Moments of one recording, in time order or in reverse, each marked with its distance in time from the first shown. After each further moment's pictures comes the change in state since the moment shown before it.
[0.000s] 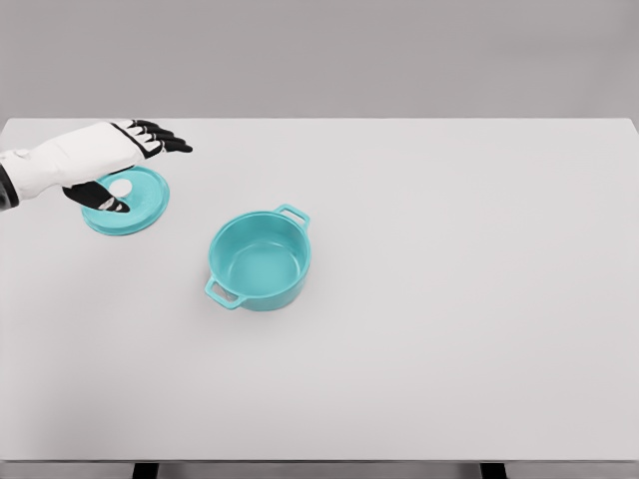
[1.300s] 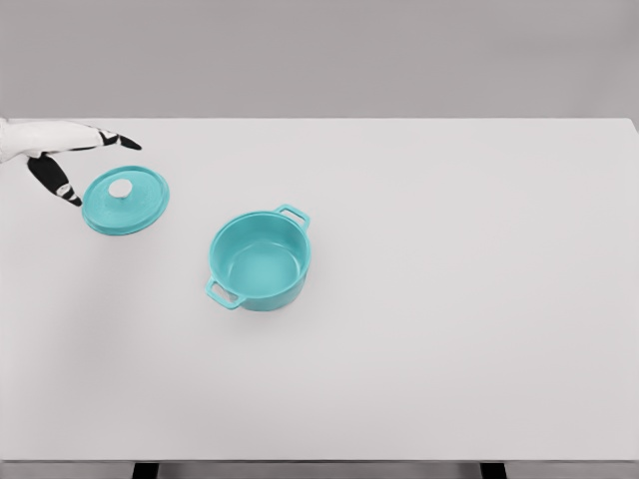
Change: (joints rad) left arm -0.535 0.031 -0.702 0.692 0.264 0.000 0.000; right arm 0.005 0.000 0.000 0.001 0.000 0.000 -0.006
